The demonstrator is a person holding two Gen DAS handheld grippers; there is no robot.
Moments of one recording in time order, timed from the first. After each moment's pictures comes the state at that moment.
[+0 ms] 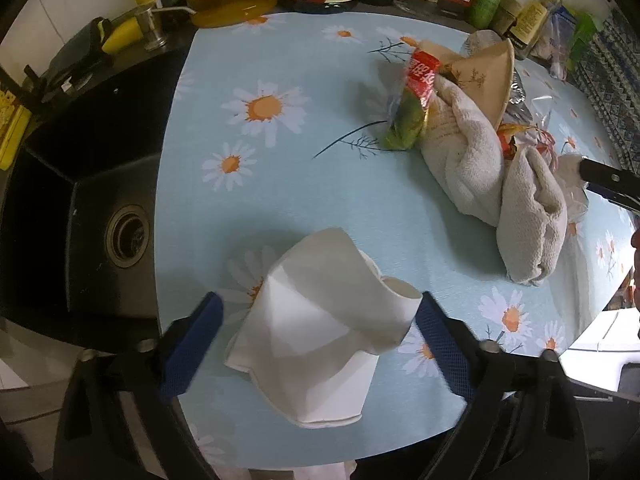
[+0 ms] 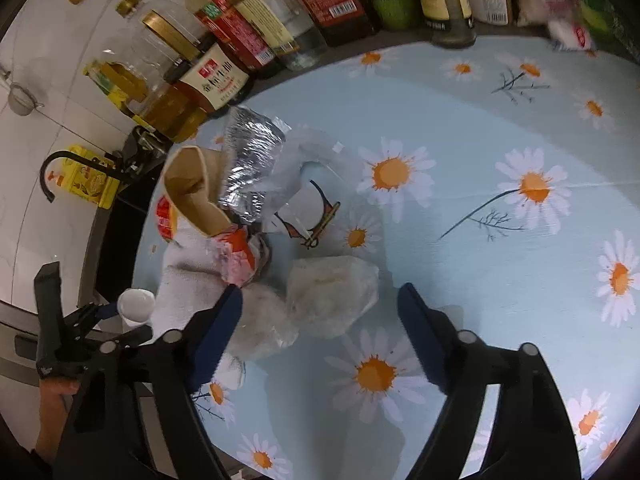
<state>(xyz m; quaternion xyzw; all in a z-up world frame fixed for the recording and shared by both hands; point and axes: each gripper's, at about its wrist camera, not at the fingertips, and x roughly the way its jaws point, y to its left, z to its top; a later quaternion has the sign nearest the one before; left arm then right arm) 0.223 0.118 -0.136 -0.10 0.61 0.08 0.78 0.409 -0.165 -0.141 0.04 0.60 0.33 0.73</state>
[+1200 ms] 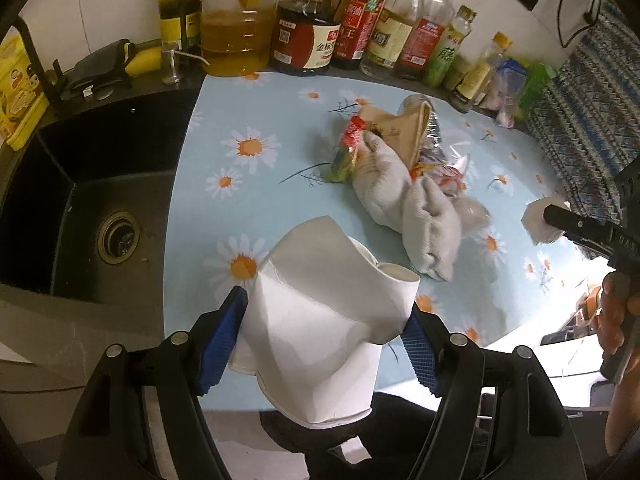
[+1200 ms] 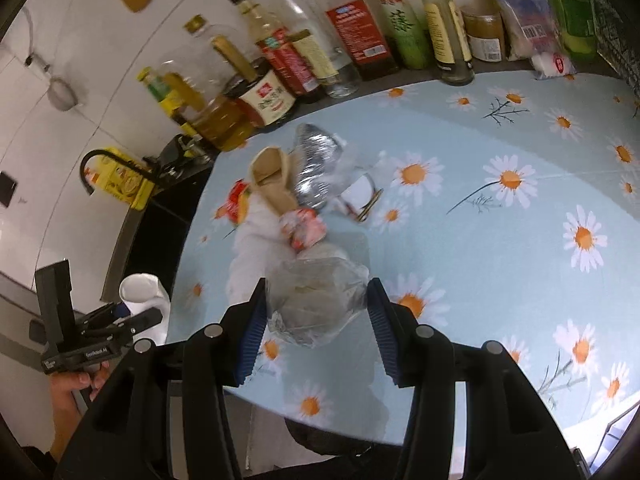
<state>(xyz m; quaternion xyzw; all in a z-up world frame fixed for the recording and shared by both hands) 0.161 0.093 -0.063 -0.16 0.52 0.06 0.84 0.327 -0.192 -0.069 0.05 0.54 0.37 0.76</state>
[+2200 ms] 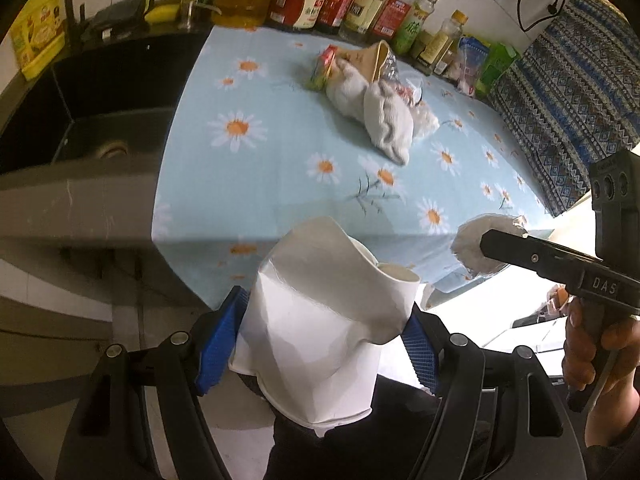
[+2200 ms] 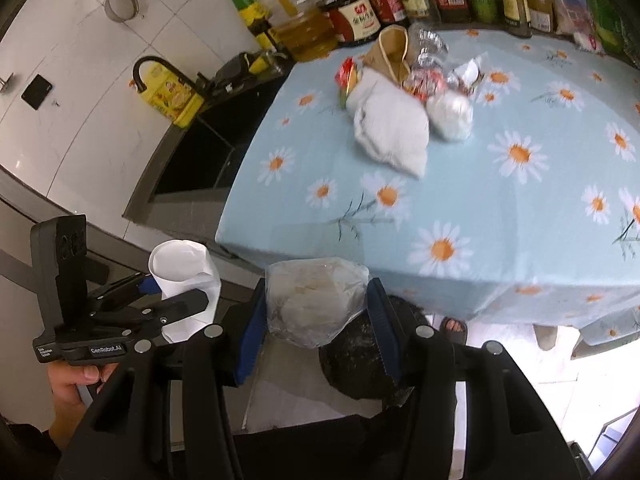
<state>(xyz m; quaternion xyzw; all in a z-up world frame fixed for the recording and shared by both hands) 0.028 0.054 -0.083 -0.21 0.52 0.02 0.83 0.160 -0.156 -0.086 0.00 0.56 0.41 0.71</state>
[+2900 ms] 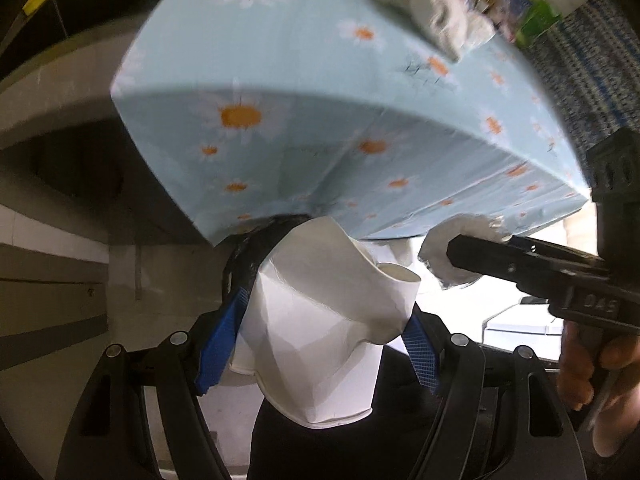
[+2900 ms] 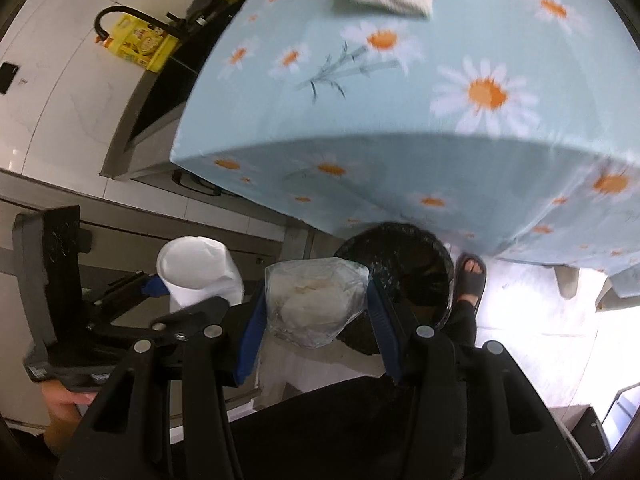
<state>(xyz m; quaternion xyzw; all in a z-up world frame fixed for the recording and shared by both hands) 0.019 0.027 -0.181 -0.23 0.60 0.04 0.77 0.136 -0.138 -0.192 -0.01 0.65 0.40 0.65</state>
